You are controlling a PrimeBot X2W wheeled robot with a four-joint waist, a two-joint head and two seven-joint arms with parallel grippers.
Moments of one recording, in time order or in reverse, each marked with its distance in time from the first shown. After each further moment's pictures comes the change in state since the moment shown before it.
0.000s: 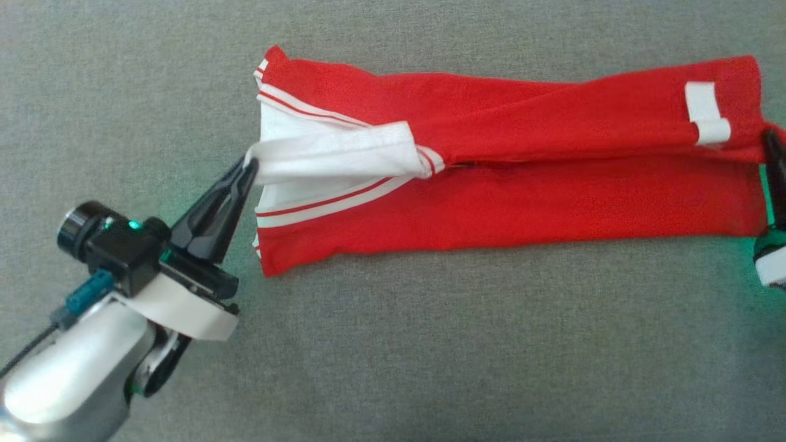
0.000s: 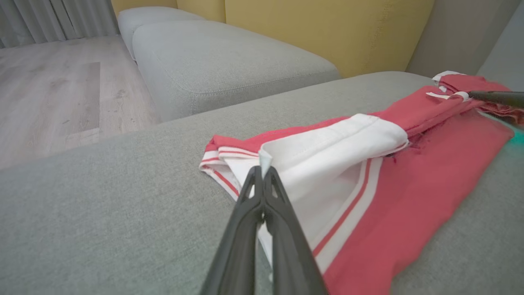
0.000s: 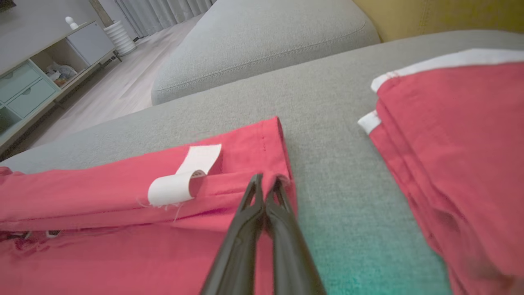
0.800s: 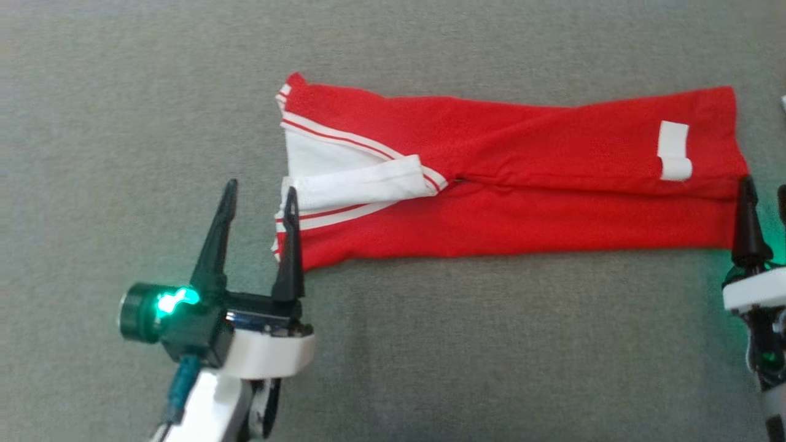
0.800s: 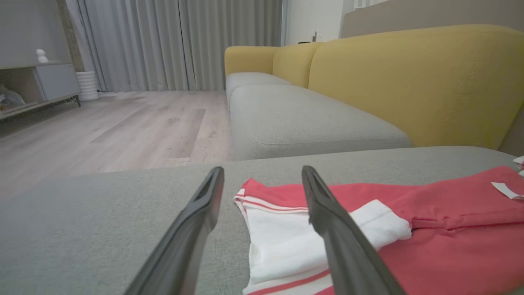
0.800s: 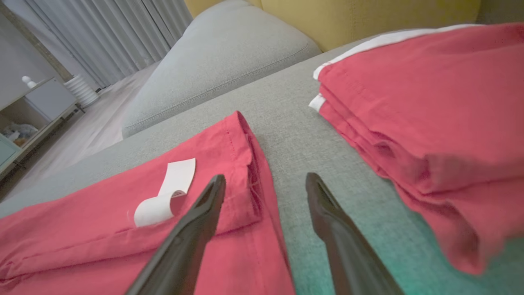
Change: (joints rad) left arm 0.388 -0.487 0.458 -0.025 0.448 0.154 0.000; right arm 0.079 0.294 -0.257 0.122 -0.196 0.000 -0.044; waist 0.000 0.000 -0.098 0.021
